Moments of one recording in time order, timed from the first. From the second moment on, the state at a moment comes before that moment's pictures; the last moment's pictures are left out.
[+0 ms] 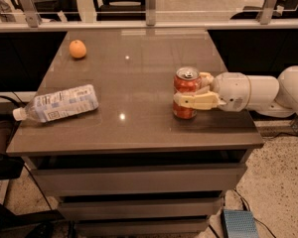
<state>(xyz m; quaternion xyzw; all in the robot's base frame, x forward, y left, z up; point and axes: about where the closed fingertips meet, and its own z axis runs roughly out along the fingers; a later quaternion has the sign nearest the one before) 0.533 -0.090 0.889 -0.52 -0.48 -0.52 0.48</state>
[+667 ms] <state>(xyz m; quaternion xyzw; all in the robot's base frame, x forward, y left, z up) 0.526 -0.096 0.876 -0.52 -0.48 -0.51 0.49</state>
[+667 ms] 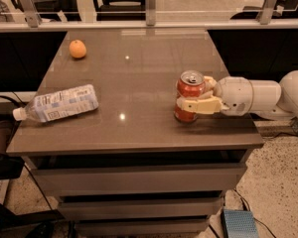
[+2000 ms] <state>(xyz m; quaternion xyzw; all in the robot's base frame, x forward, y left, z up) 0.523 -0.103 0.880 -0.51 -0.50 -0.51 0.48</state>
